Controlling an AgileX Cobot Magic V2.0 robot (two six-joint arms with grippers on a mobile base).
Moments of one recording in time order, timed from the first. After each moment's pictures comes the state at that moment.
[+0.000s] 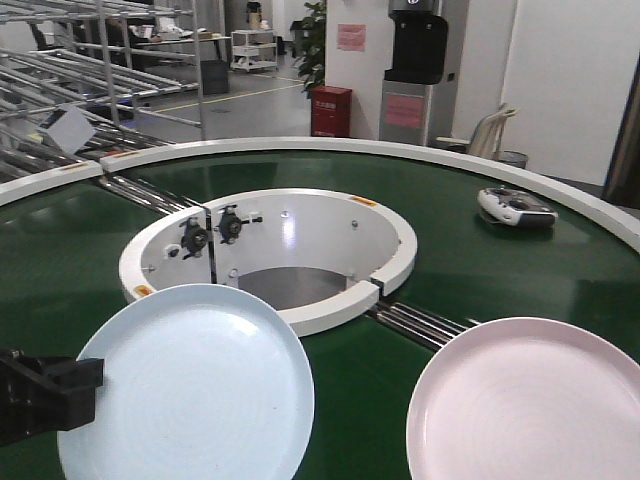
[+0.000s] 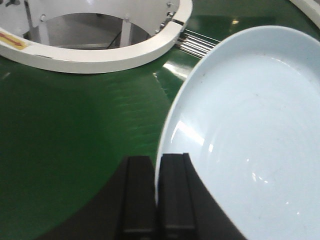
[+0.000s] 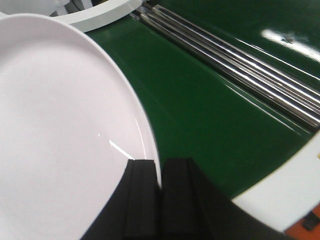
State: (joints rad) left arm -0.28 1.01 -0.88 -0.31 0.48 0.07; right arm 0.07 0.81 -0.86 0.16 0.76 -0.04
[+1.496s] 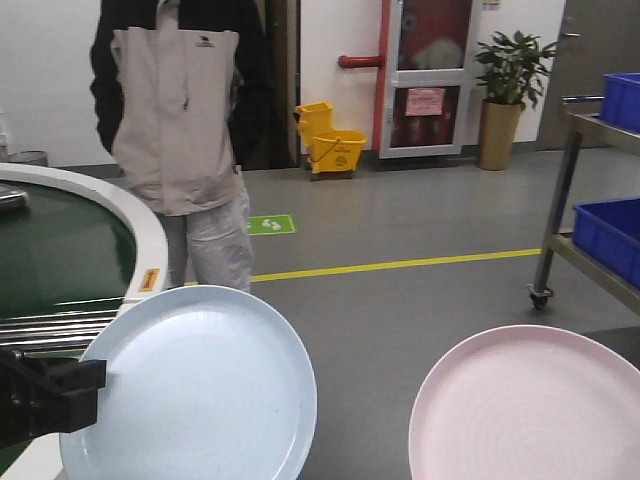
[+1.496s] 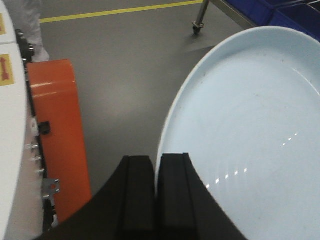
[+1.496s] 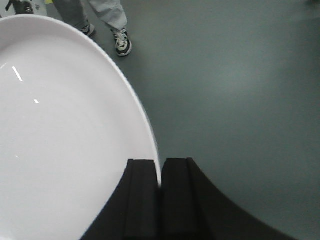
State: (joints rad) left arm -0.28 1.01 -0.88 -0.31 0.48 0.07; right arm 0.07 0.81 -0.86 0.15 0.78 -0.04
